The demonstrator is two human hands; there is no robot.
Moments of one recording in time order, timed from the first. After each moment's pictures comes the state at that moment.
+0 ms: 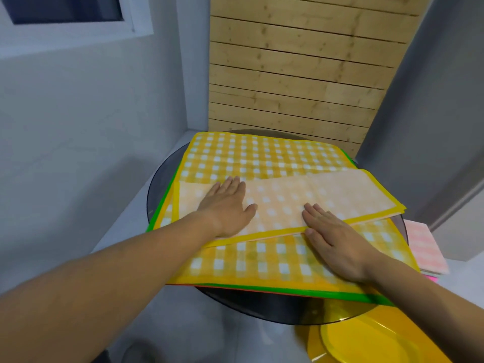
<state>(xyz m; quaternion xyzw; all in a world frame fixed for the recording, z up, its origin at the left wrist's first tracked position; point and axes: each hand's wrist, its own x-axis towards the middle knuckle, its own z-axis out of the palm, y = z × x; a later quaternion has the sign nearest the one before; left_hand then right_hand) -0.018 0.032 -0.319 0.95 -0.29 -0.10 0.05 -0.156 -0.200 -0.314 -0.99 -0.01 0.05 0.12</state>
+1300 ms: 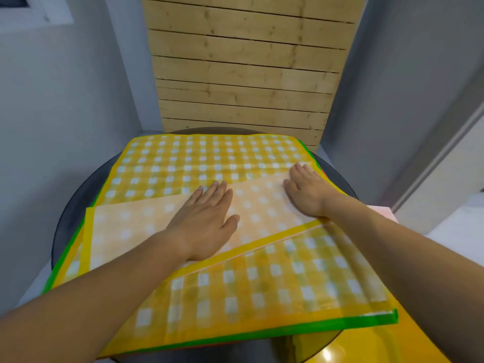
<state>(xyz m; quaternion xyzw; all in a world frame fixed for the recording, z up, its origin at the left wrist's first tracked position) -0.009 -0.035 -0.331 0.92 -0.39 -0.08 0.03 -0.047 -0.305 -0.317 -0.98 0.15 0.07 0.09</state>
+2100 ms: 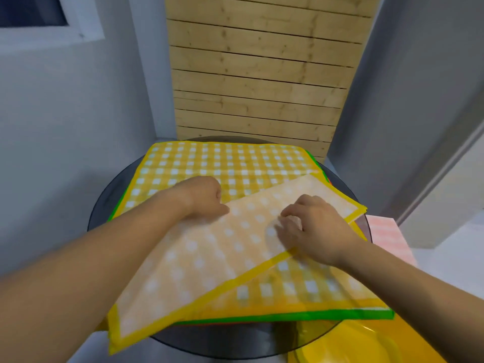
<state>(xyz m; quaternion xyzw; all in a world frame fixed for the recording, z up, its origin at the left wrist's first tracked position) 0.013 -0.020 -0.265 0.95 -0.26 -0.13 0.08 -0.141 -0.226 -0.283 -0.99 0.05 -0.06 0.09</state>
